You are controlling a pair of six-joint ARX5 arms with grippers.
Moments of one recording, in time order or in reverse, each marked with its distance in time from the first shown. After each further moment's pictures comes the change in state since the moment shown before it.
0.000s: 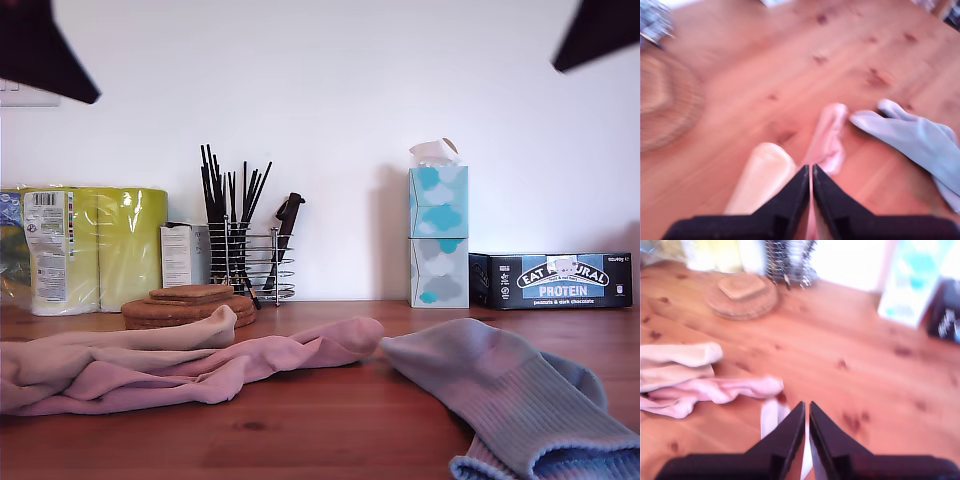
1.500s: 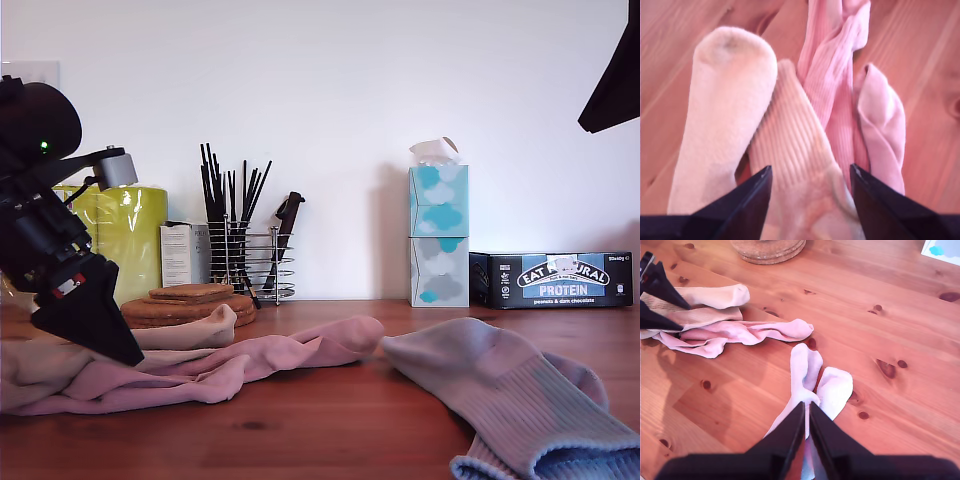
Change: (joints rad) left arm -0.144 0.564 -0.075 0.200 -0.113 0.412; right arm 0.014 -0.032 -0.044 -0.127 -0.097 -0.017
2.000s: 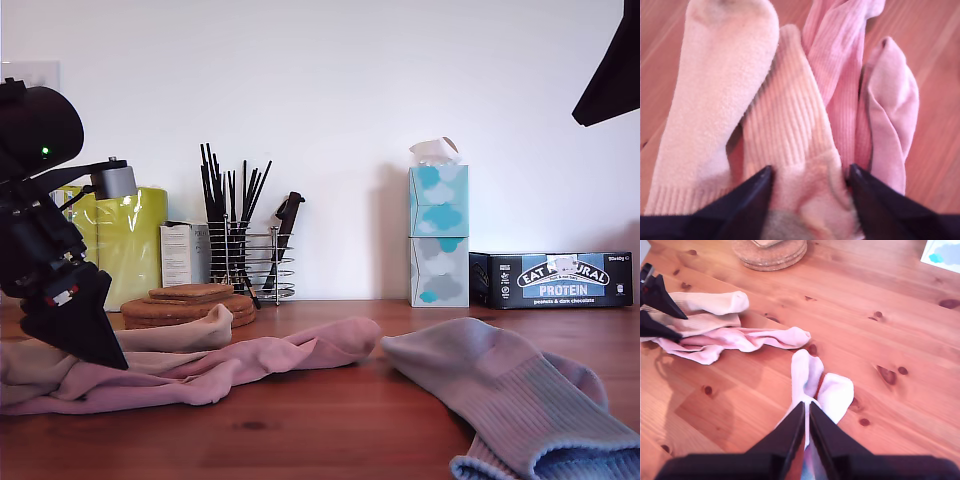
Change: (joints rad) left arm -0.003 0.000 0.000 -0.019 -0.080 -0.010; right arm 0.000 0.000 0.000 0.024 -0.008 0.000
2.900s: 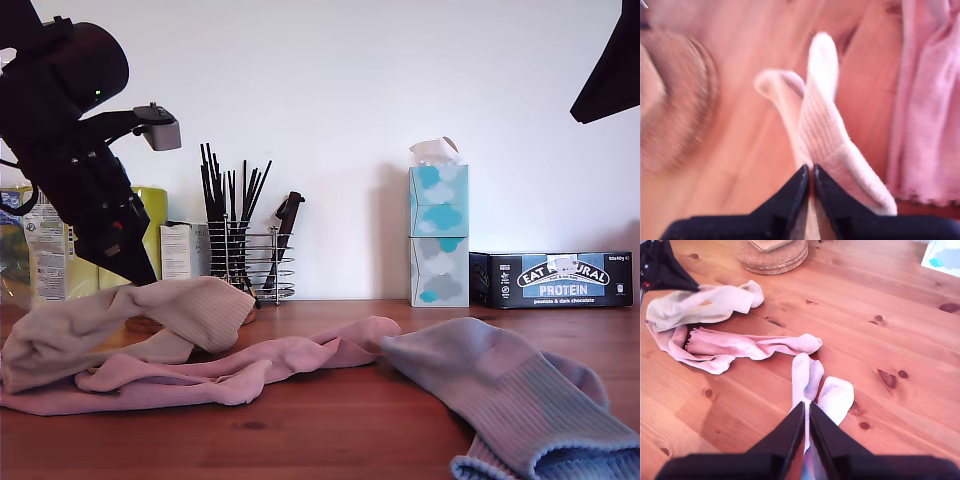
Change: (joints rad) left arm -0.071 0.000 0.194 -0.013 -0.213 0.164; right arm 0.000 0.000 0.000 0.009 0.000 0.000
